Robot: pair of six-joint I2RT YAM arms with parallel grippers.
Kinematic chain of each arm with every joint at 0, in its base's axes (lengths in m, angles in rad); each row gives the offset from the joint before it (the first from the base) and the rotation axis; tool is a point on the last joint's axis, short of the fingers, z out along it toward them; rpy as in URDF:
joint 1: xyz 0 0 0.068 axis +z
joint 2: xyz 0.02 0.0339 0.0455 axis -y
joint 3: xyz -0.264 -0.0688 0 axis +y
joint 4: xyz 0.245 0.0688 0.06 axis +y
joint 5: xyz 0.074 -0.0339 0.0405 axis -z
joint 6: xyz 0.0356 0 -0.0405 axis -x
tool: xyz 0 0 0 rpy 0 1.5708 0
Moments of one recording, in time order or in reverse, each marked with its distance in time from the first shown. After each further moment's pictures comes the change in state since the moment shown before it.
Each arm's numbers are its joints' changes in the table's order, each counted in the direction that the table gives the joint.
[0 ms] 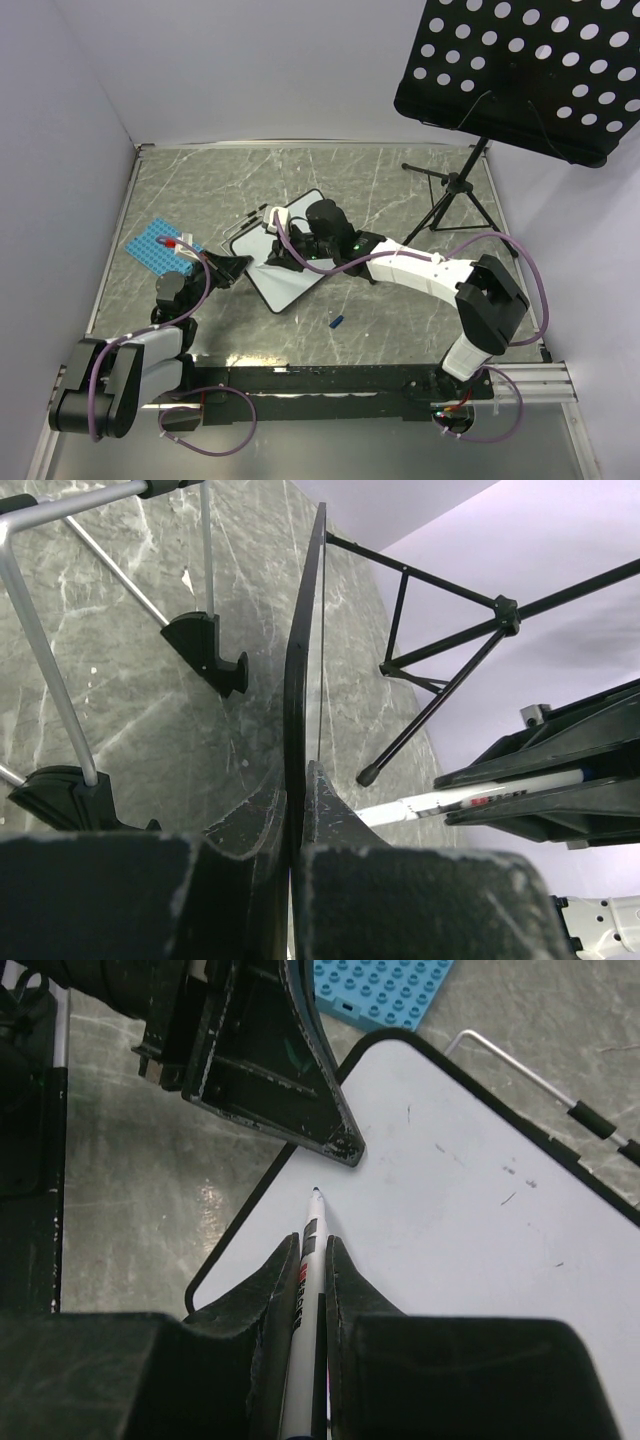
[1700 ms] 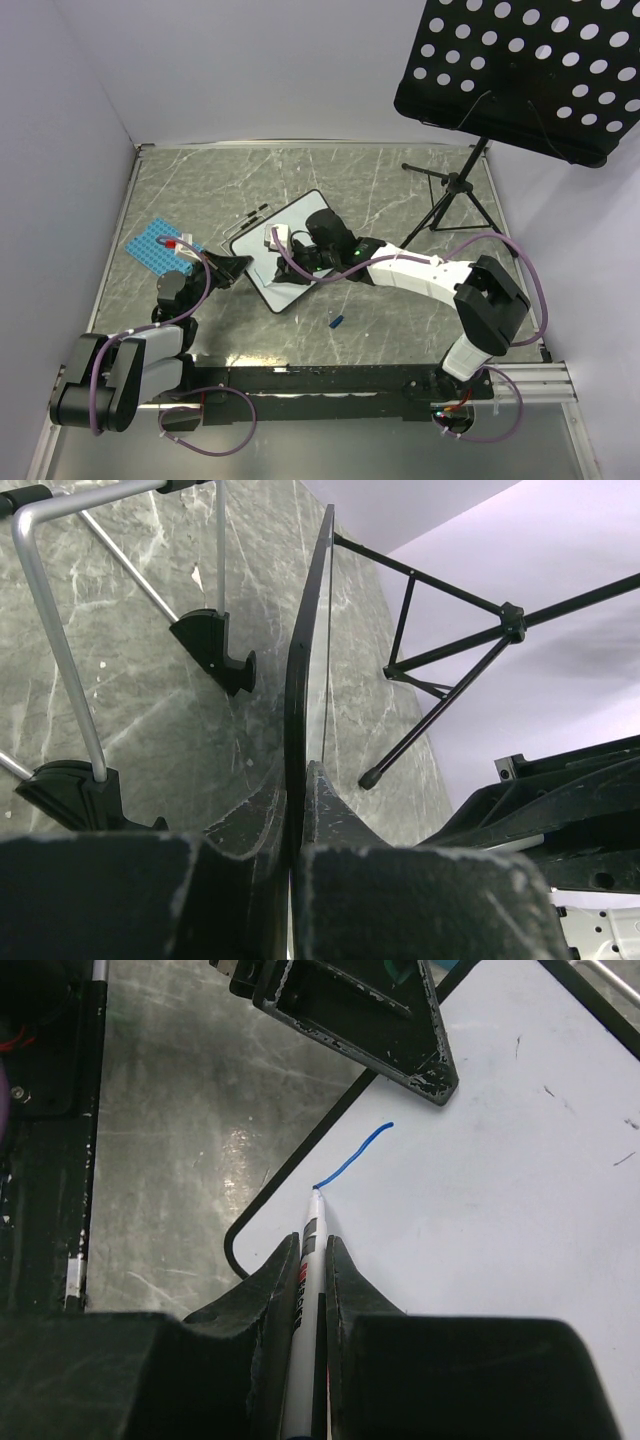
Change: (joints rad) left arm -0.001 -0.031 0.000 -0.014 -0.015 0.018; right arm 0.008 0.006 0.054 0.080 -0.074 0.083
